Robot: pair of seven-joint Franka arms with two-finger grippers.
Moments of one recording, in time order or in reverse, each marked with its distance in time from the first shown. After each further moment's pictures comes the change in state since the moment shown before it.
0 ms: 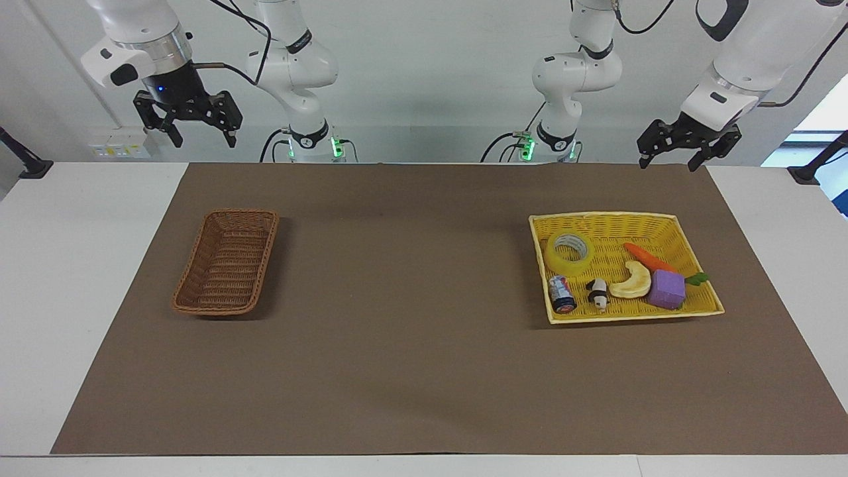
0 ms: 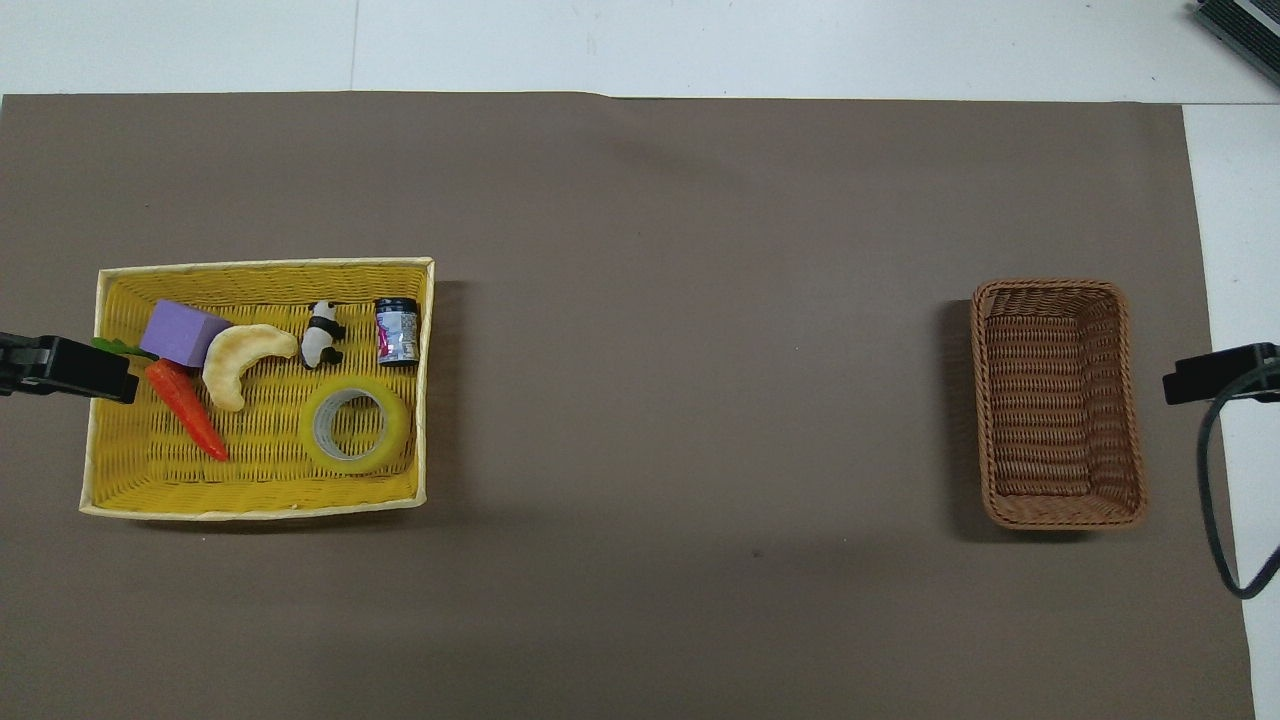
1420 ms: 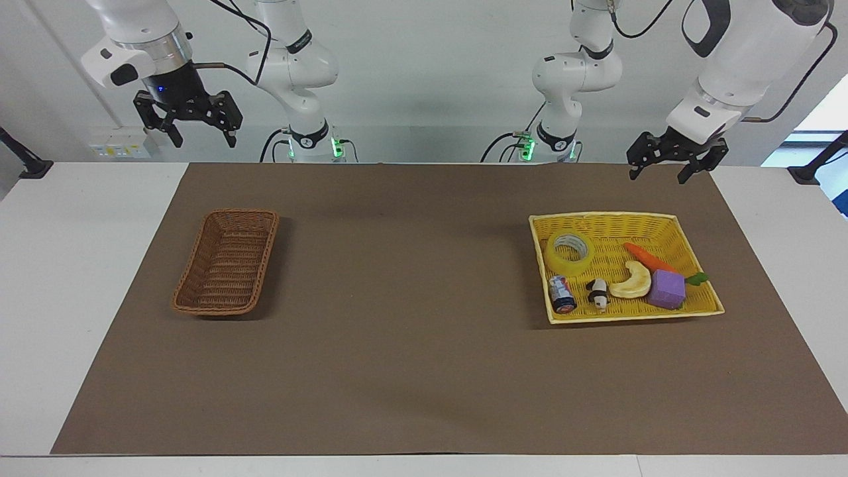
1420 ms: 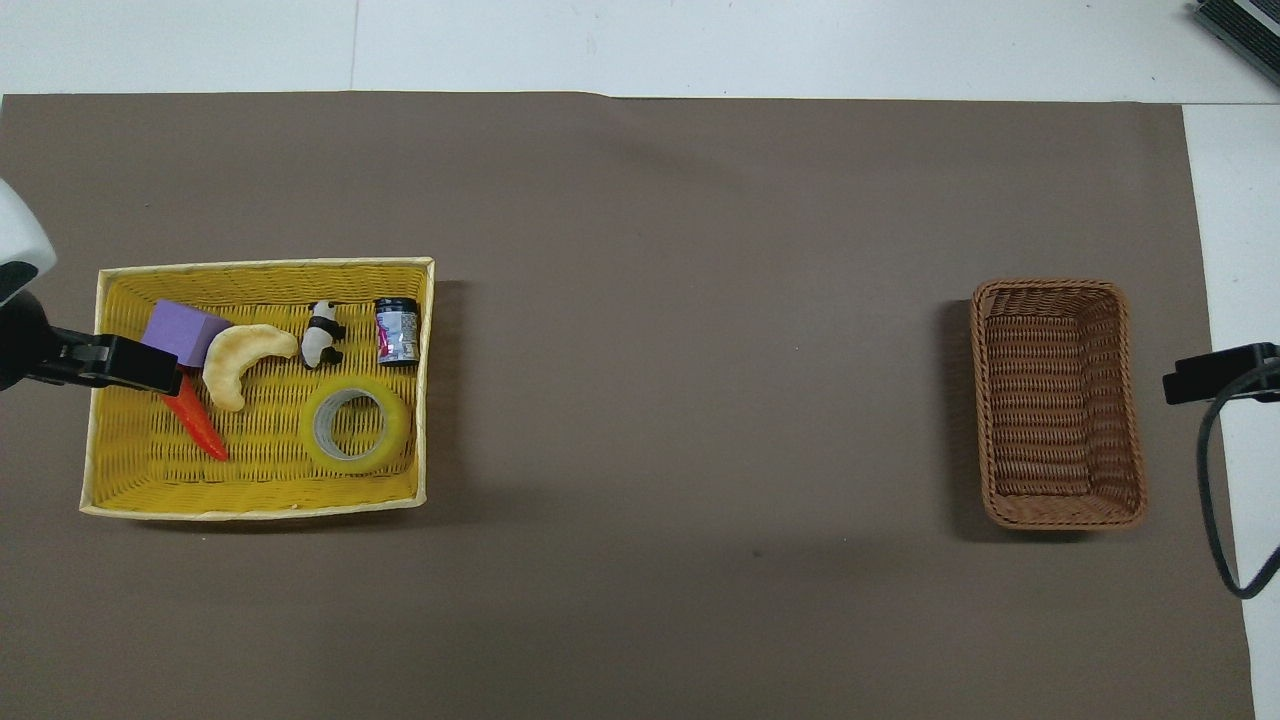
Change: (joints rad) left arm -0.014 0.001 -0.012 -0.124 -0.005 0.132 0.007; right arm 0.000 0.000 0.000 0.000 0.000 0.000 0.000
